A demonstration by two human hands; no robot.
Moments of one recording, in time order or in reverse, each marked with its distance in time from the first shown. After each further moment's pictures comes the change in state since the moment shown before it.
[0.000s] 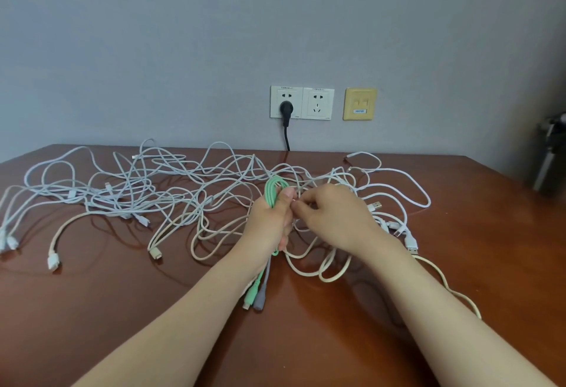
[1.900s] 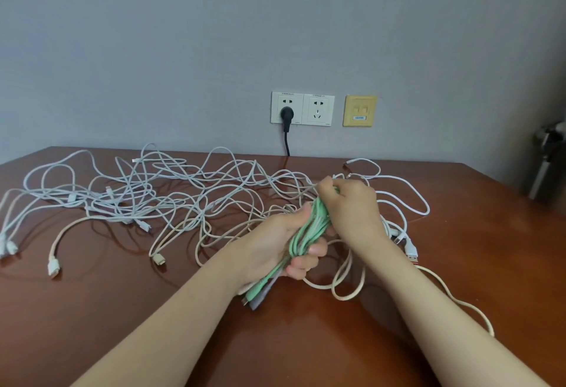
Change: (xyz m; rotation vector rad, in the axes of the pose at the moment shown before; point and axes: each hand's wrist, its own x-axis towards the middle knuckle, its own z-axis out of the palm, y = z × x) left_hand -0.019 0.034 -0.002 -0.054 -0.622 -0.399; right_hand 0.006 0.004 -0.004 0.343 0.358 0.178
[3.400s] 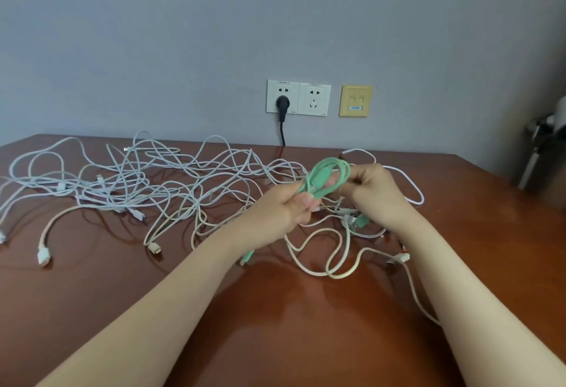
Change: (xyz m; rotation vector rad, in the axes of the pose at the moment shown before) left_hand -0.003 0.003 -0.008 0.547 0.191 0.367; right_hand 0.015 0.030 -0.029 0.127 -0.275 -0.054
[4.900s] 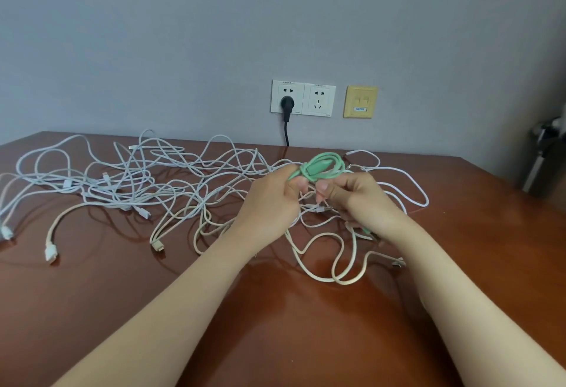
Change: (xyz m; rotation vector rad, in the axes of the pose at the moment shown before) left_hand 0.005 -0.006 -0.006 0.456 0.434 0.089; right_hand -0.007 -0.014 0.016 0.280 -0.174 0.110
